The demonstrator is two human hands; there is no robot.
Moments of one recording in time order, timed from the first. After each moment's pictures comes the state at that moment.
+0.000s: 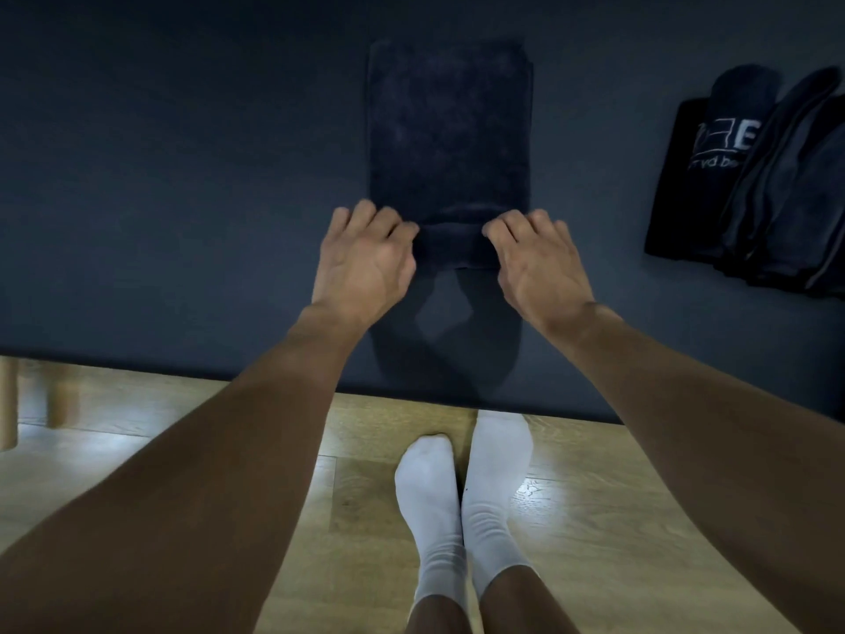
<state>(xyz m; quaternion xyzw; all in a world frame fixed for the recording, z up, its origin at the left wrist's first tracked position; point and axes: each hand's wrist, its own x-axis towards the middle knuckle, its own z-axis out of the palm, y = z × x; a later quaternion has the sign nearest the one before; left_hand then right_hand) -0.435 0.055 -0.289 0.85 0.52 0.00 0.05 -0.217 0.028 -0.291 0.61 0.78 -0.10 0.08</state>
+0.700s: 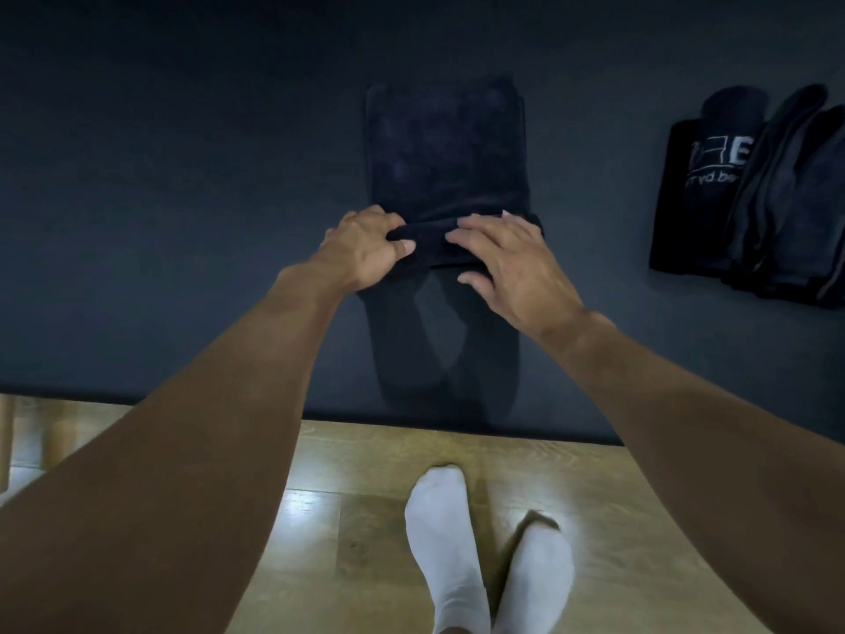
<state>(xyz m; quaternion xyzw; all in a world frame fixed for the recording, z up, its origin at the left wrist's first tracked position) -0.435 0.116 -0.292 0.67 0.60 -0.09 0.43 -0.231 0.042 -0.297 0.56 0.80 -0.19 -0.09</state>
